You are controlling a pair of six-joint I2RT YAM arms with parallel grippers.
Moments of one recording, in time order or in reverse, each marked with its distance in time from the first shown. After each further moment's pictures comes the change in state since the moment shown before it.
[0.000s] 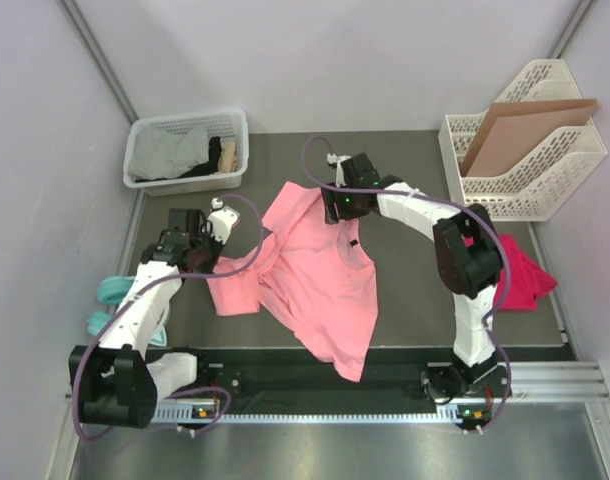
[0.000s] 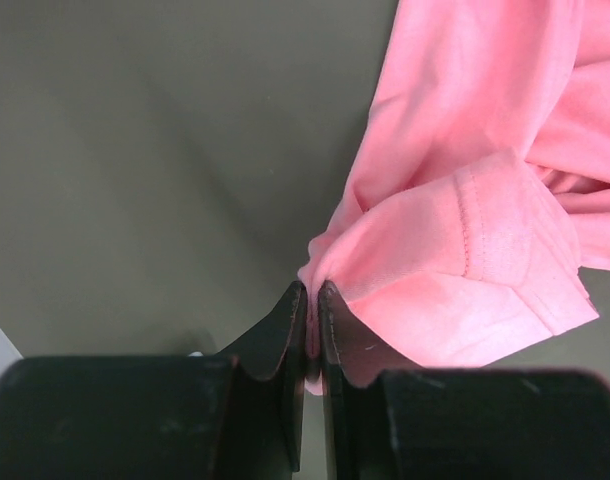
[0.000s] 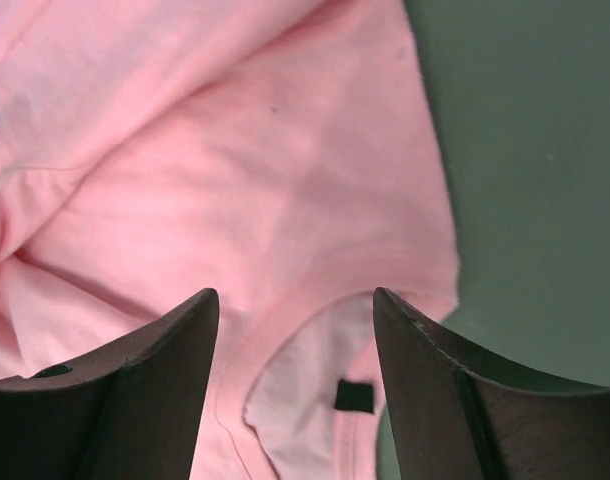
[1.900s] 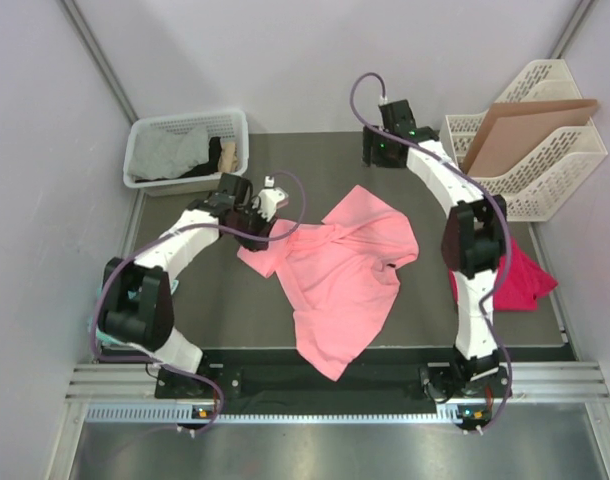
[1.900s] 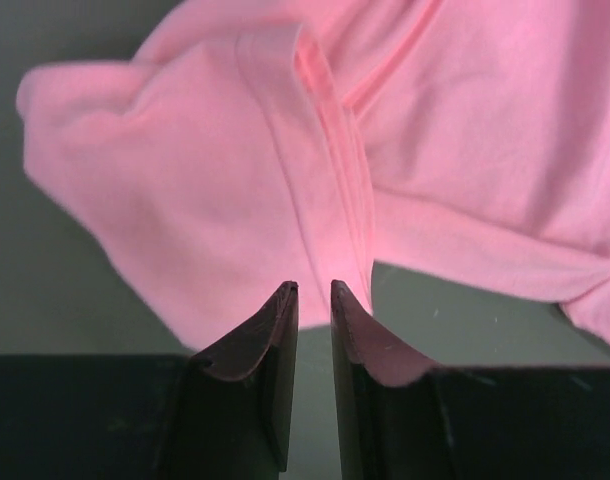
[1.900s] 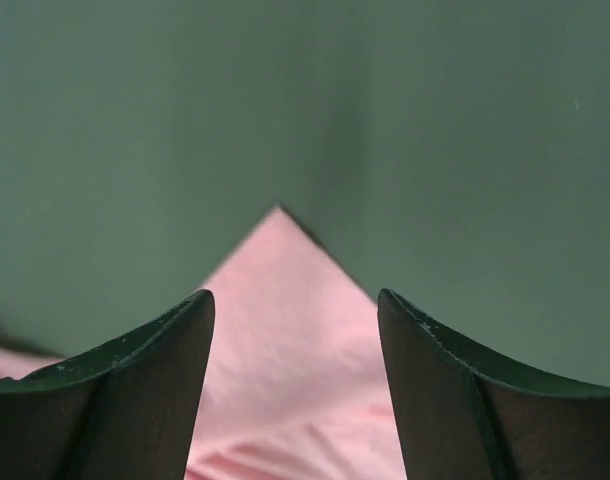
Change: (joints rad) left arm -0.209 0.419 0.321 -0.024 0.226 -0.039; right arm -0.219 0.131 0.460 -0.266 0.155 0.102
